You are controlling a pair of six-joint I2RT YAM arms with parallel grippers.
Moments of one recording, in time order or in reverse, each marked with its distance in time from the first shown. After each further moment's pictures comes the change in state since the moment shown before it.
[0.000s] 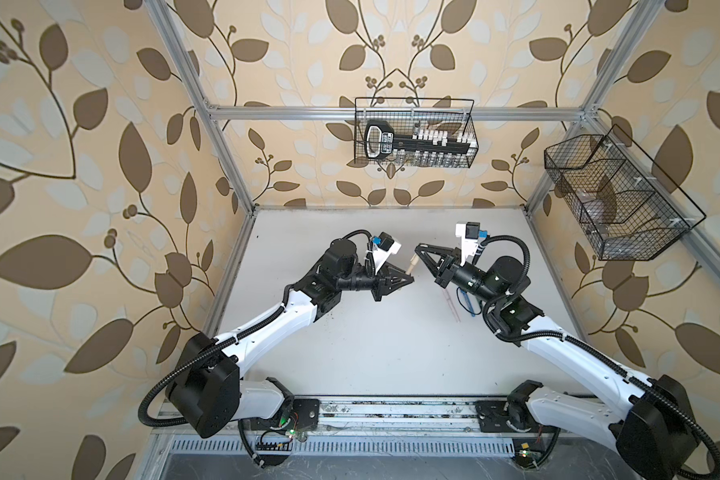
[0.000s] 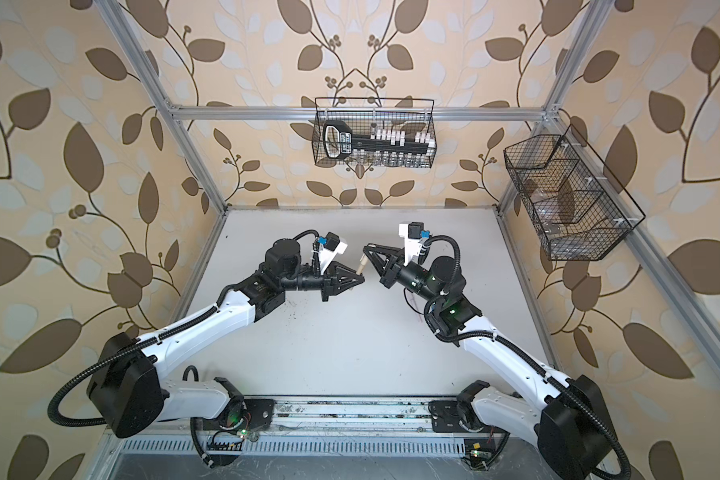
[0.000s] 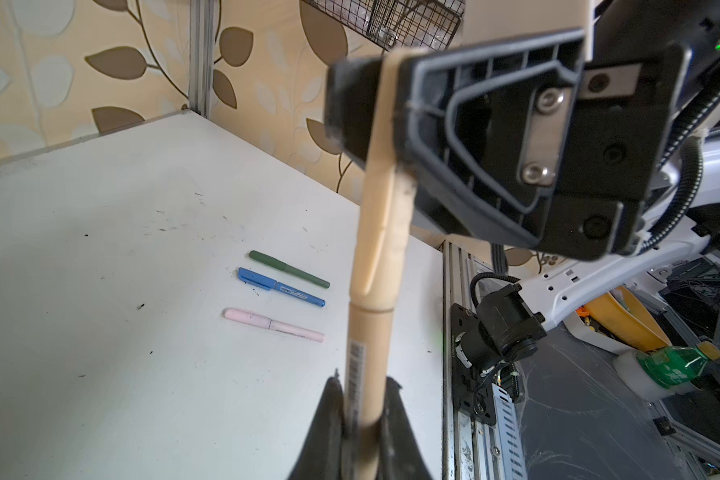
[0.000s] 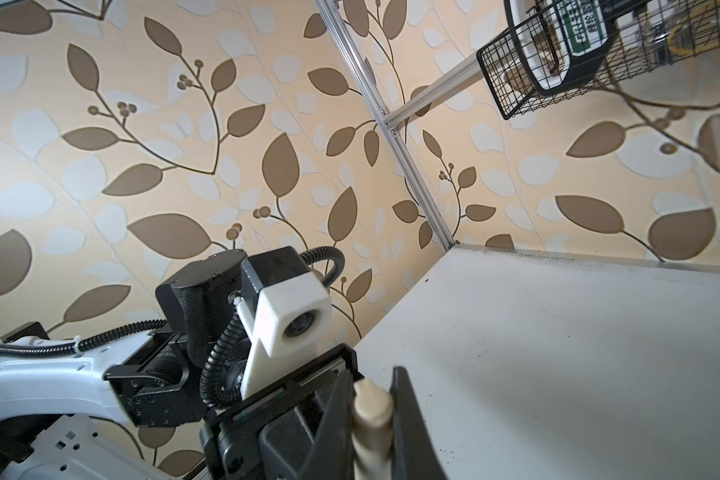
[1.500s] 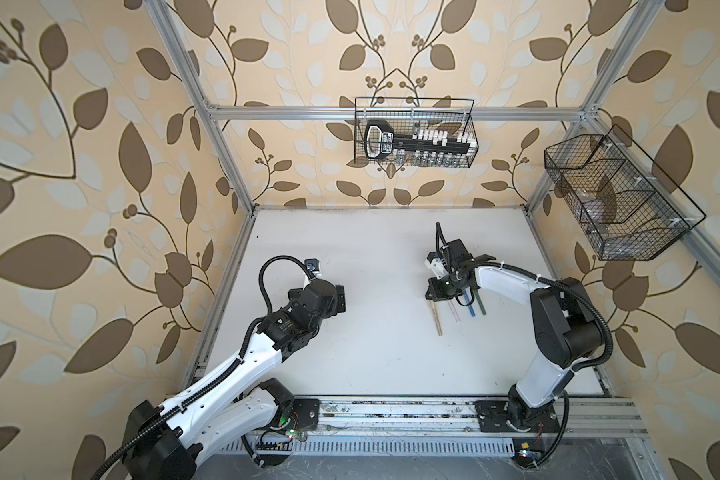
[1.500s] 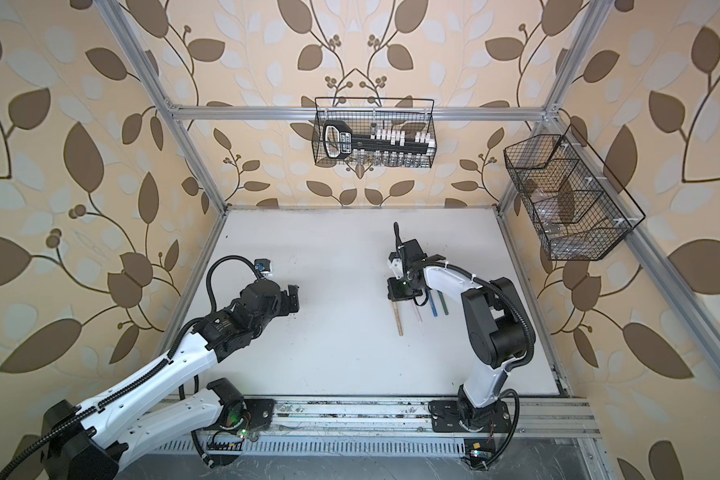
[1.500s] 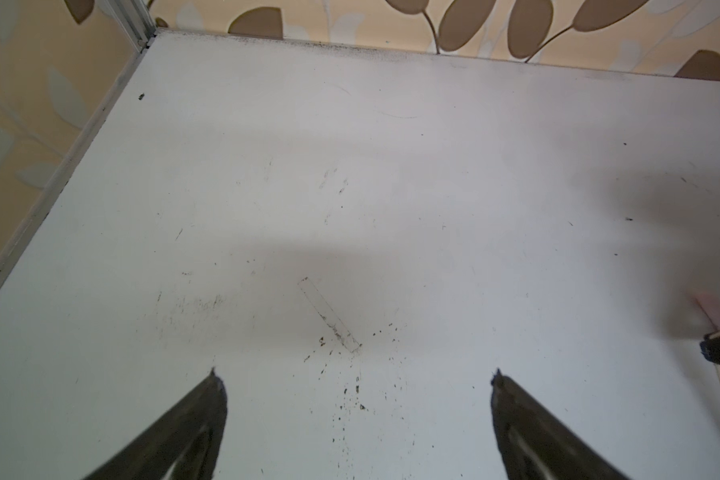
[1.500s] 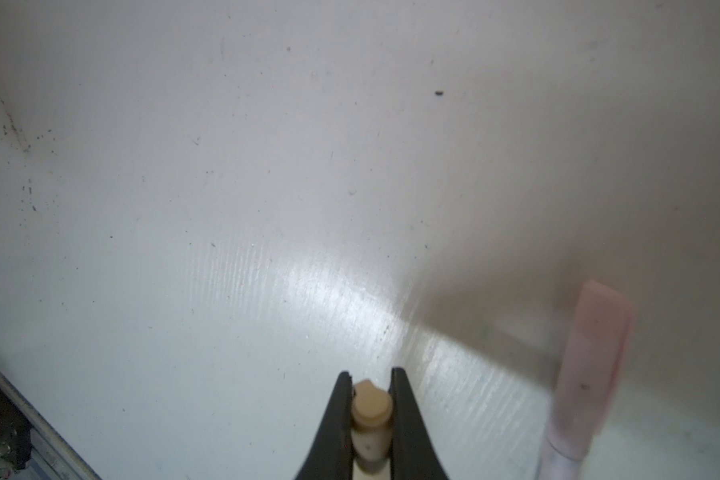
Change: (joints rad) left arm -0.014 -0.393 -0.269 -0.586 -1.281 -0.299; right arm -0.188 0.673 0.401 -1.084 0.113 -0.462
